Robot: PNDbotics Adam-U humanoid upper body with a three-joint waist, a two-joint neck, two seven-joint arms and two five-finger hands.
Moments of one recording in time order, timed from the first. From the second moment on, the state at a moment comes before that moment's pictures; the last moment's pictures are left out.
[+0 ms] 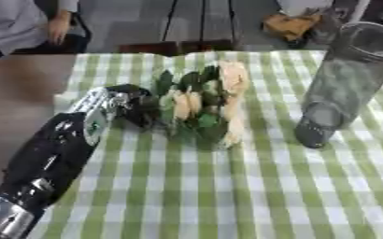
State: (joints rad) left arm -1.03 0.35 -0.26 -0.82 -0.92 0.21 -0.58; right arm -0.45 -0.71 -0.25 -1.98 0.00 -0.54 -0.72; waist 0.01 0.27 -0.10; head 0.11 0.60
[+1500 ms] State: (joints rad) left arm -1.02 0.34 -0.24 -0.80 -1.00 0.21 -0.53; right arm -0.43 -0.70 -0.26 -1.98 0.00 -0.54 -0.72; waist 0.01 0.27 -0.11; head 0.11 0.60
